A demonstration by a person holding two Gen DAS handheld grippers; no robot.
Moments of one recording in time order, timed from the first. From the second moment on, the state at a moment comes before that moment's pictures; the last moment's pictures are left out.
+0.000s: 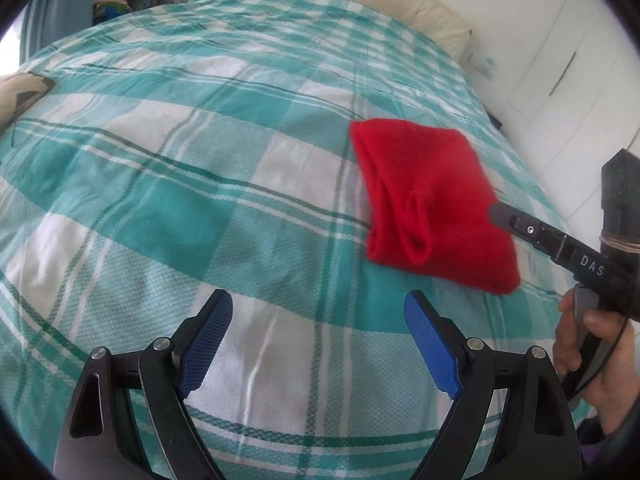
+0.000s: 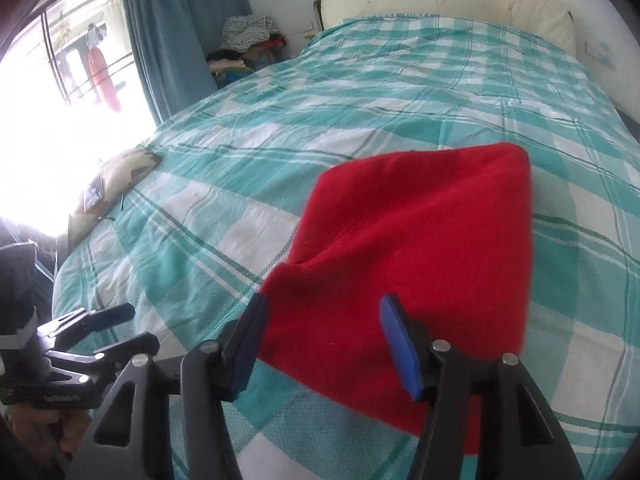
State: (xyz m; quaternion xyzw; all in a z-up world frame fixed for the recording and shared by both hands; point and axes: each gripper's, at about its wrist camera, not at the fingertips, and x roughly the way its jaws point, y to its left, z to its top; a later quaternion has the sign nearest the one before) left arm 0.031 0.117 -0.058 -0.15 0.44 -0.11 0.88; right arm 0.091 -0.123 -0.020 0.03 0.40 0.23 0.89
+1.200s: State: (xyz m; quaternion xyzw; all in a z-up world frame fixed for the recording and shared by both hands) left arm 0.154 0.037 0.025 -0.09 0.40 -0.18 0.90; right arm 0.142 -0.138 0.028 -0.05 0.31 0.17 0.93
